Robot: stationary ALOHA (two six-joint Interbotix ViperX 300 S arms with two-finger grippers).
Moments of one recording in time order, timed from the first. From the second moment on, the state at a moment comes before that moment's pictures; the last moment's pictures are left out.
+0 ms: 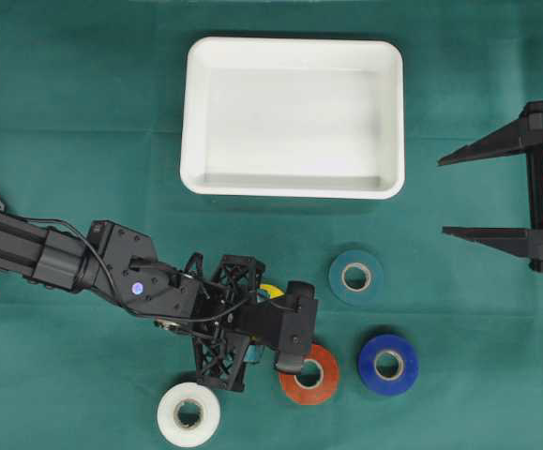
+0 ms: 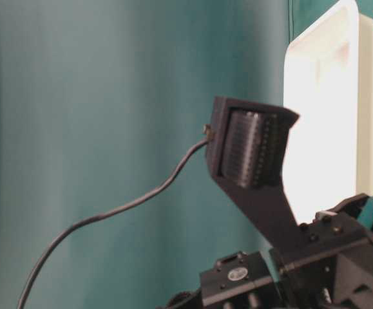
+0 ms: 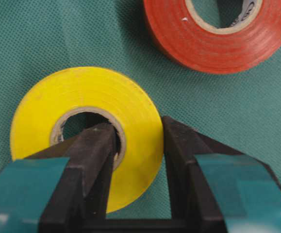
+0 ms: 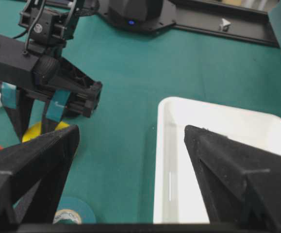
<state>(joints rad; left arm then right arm) -0.25 0.29 0.39 0.00 0.41 -0.09 0.00 -0.84 1.11 -0.02 -0.10 0.00</state>
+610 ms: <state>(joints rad) -0.25 0.05 0.32 0.00 0.60 -0.08 0.00 -0.84 1.11 -0.02 -0.10 0.01</state>
